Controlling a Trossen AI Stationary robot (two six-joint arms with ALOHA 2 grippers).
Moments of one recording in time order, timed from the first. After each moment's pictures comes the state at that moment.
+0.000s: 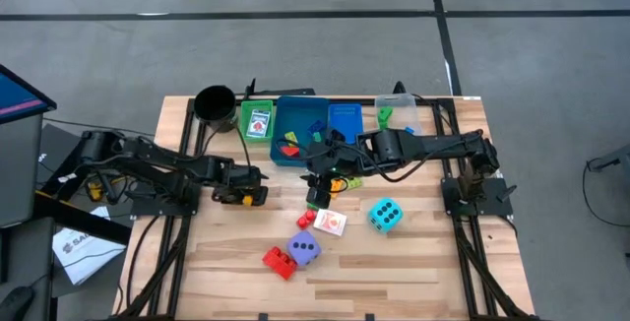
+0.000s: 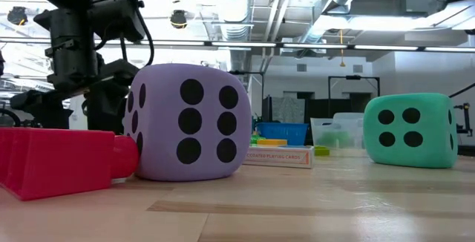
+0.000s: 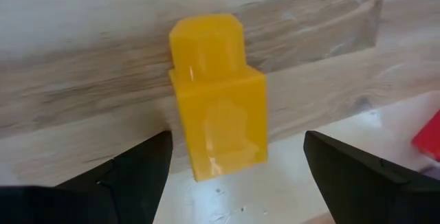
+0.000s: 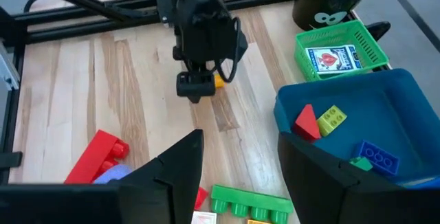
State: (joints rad) left arm -0.01 1.28 0.51 -0.48 0.08 -1.42; right arm 0.15 1.89 2.09 -1.01 0.30 0.26
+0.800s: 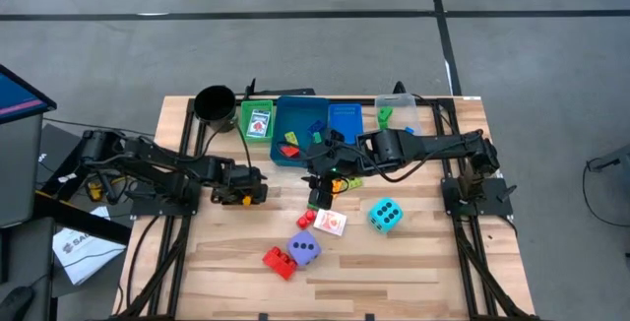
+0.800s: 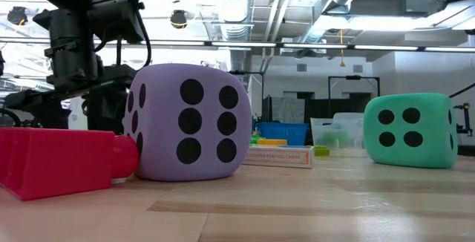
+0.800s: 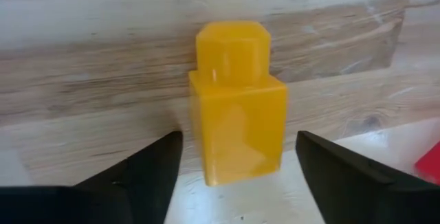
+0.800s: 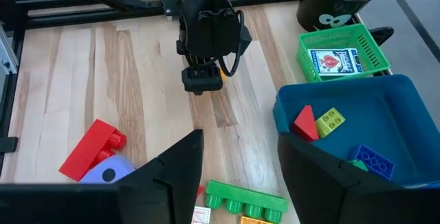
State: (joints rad) left arm 0.00 1.30 0.51 -0.50 0.05 -1.51; right arm 0.15 1.89 2.09 -1.02 0.28 0.21
